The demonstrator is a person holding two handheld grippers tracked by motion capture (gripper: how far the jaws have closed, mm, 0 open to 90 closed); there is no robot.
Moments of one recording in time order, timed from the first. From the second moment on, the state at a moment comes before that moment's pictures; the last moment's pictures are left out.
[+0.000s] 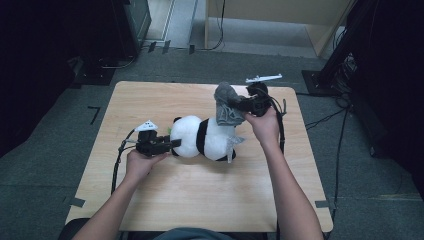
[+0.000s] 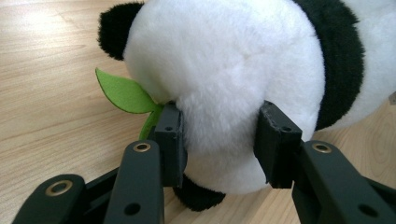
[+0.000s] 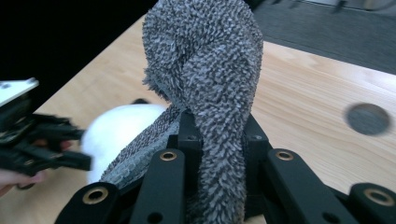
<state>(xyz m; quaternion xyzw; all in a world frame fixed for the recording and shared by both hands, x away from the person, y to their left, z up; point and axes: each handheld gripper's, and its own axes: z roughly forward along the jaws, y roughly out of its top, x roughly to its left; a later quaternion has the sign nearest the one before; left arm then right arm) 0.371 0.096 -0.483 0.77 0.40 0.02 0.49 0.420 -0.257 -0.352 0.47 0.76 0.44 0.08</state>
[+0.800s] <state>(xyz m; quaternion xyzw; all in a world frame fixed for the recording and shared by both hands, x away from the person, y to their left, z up) 0.369 0.096 -0.483 0.77 0.41 0.03 0.49 0.407 -0.108 -0.395 0.36 0.85 0.37 0.04</state>
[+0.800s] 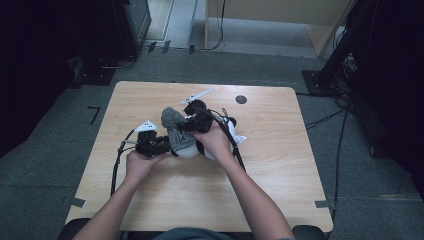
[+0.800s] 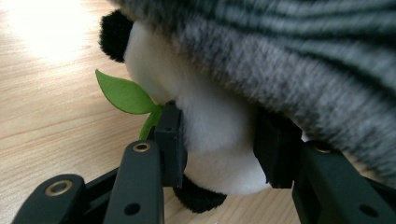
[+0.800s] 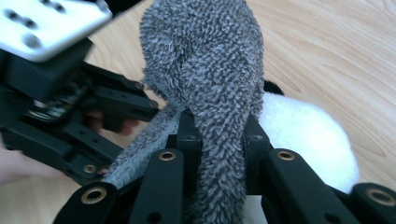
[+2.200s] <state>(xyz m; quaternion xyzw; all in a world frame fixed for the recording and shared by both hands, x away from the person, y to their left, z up) 0.372 0.095 -0.484 0.78 0.40 0.03 0.48 0.380 -0.233 -0.385 0.42 0.81 0.40 0.11</state>
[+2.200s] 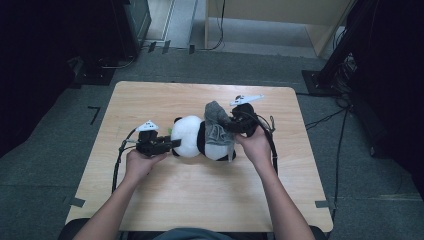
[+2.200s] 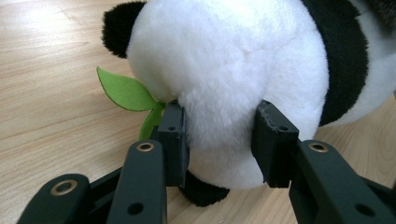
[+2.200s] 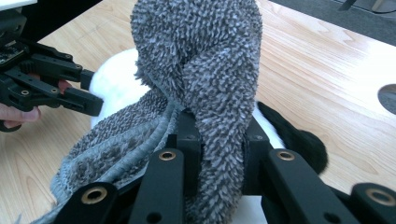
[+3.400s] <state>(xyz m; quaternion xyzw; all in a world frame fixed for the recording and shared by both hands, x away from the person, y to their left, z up) 0.365 0.095 -0.485 0.77 0.41 0.03 0.49 0.356 -0.266 -0.357 0.42 0.77 0.46 0.11</state>
